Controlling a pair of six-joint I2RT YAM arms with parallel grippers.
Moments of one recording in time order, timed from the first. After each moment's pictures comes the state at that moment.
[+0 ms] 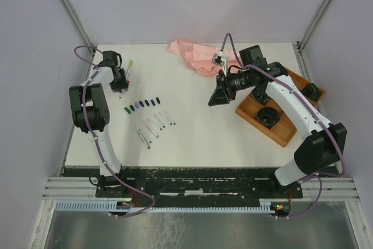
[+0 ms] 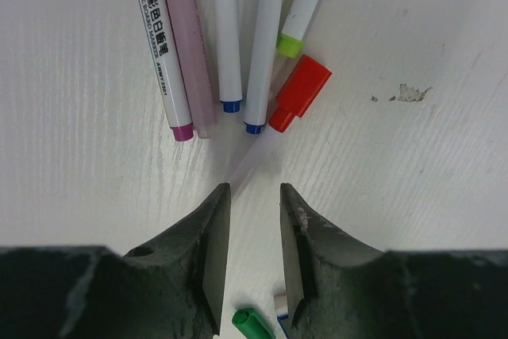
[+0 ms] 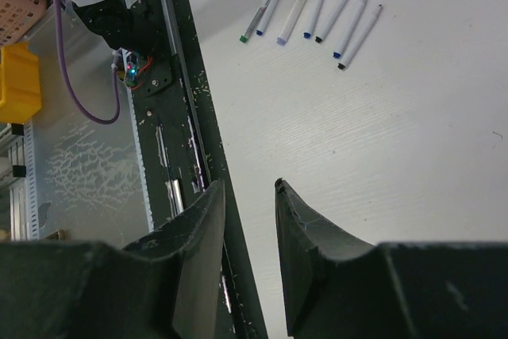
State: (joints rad) left arm 0.11 2.08 1.55 -0.54 -0.04 -0.15; right arm 0.38 1.54 1.48 -0.86 -0.96 -0.26
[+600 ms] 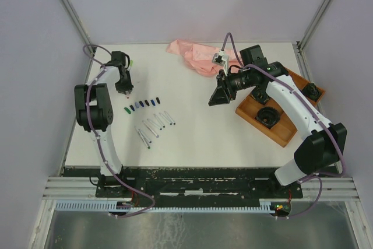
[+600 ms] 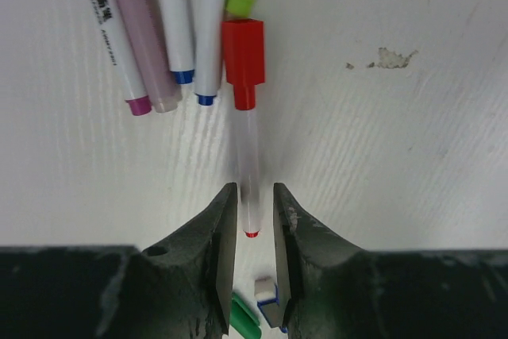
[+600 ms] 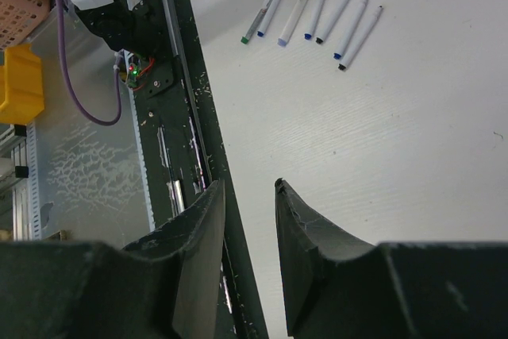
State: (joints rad) left arm 0.05 2.09 1.56 -0.60 -0.12 -0.15; right arm 0.38 1.54 1.48 -0.86 -0.97 -0.26
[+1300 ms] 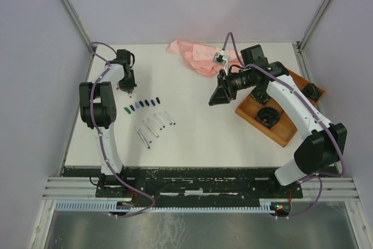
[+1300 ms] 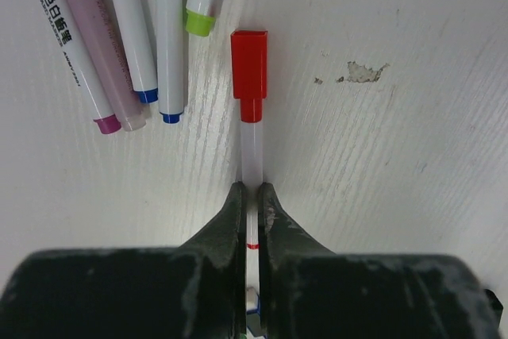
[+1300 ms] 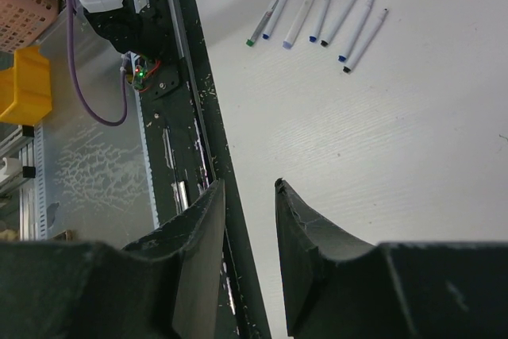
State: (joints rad) left arm 0.00 2.16 1.64 -0.65 -0.16 -0.15; right arm 0.37 1.54 1.48 -0.86 -0.99 -0.26
